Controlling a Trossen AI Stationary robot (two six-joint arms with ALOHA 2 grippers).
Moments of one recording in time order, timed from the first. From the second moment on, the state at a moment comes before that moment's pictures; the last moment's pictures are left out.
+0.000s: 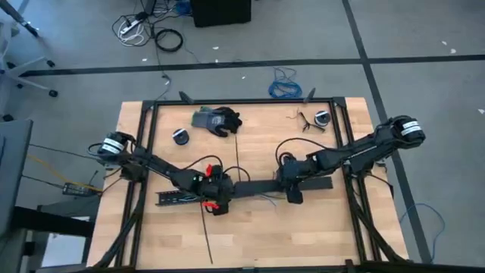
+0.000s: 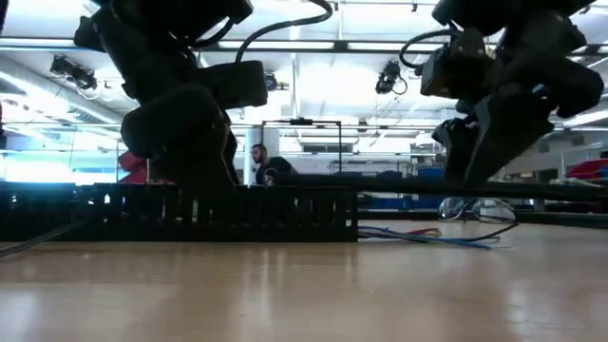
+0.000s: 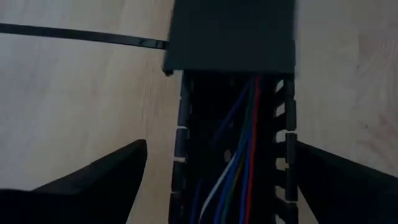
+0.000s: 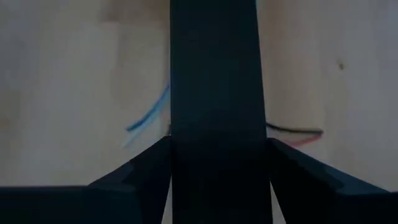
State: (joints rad) left arm -0.32 1.74 0.93 -0.23 -0.33 -0.39; right arm 0.21 1.38 0.69 -0.26 0.06 0.21
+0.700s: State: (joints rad) left arm -0.30 1.74 0.93 -0.23 -0.33 -0.39; right arm 0.21 1.39 0.66 -0.22 -0.06 0.23
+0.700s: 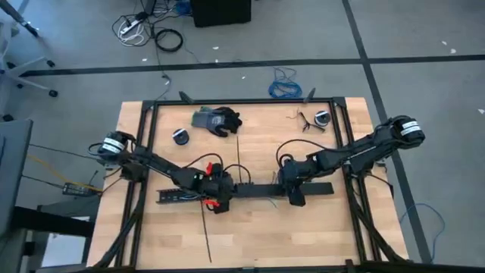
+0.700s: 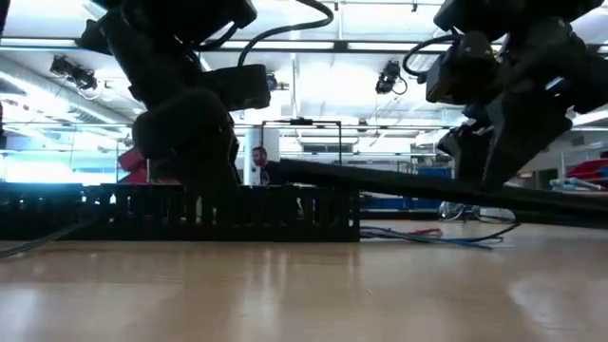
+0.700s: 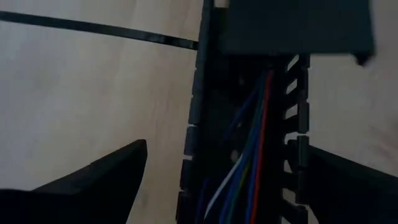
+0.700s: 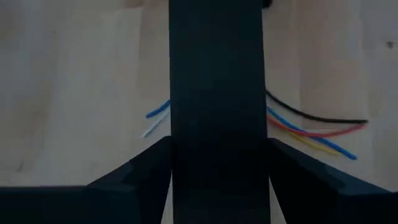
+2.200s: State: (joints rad) left arm -0.29 1.74 0.93 -0.23 -0.32 -0.38; right arm 0.21 1.39 0.66 -0.24 0.08 0.10
